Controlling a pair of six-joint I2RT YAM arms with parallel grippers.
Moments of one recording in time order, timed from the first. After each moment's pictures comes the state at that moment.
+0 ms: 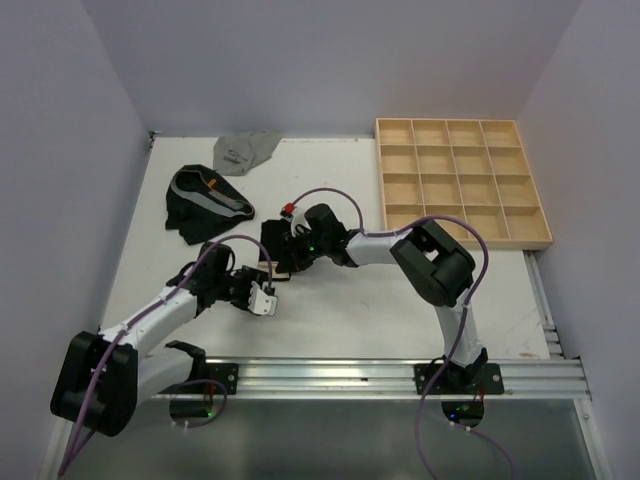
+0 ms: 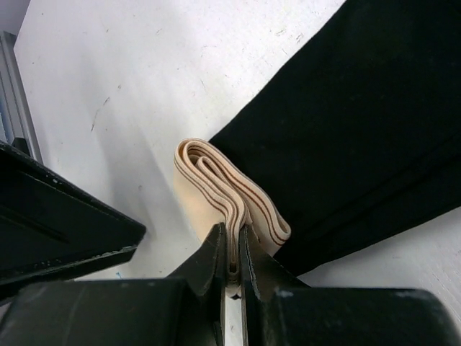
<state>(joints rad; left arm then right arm) -0.29 1.07 0.41 -0.35 0.69 1.42 0.79 2.09 1.20 0.23 -0.52 0.39</state>
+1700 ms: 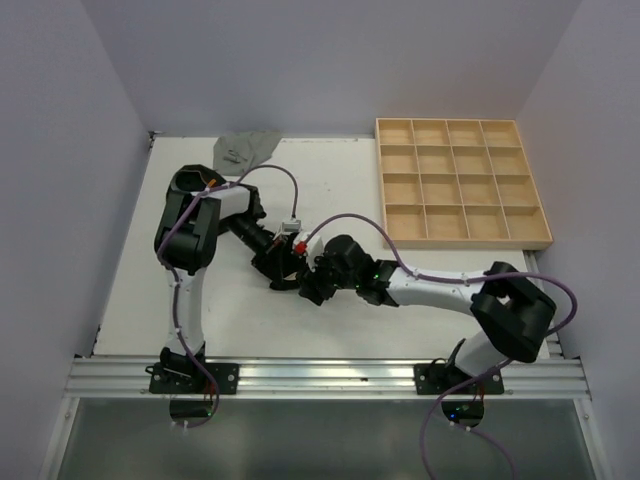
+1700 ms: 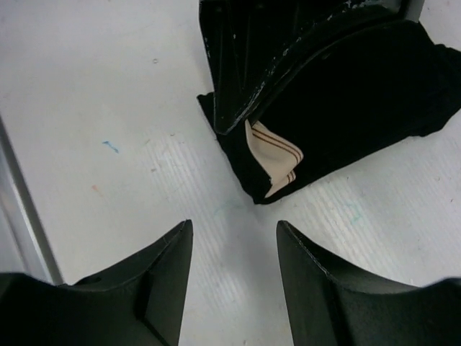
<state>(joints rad) -0.26 2.22 1.45 -1.36 0.96 1.29 0.95 1.51 0.81 0.10 -0.17 0.06</state>
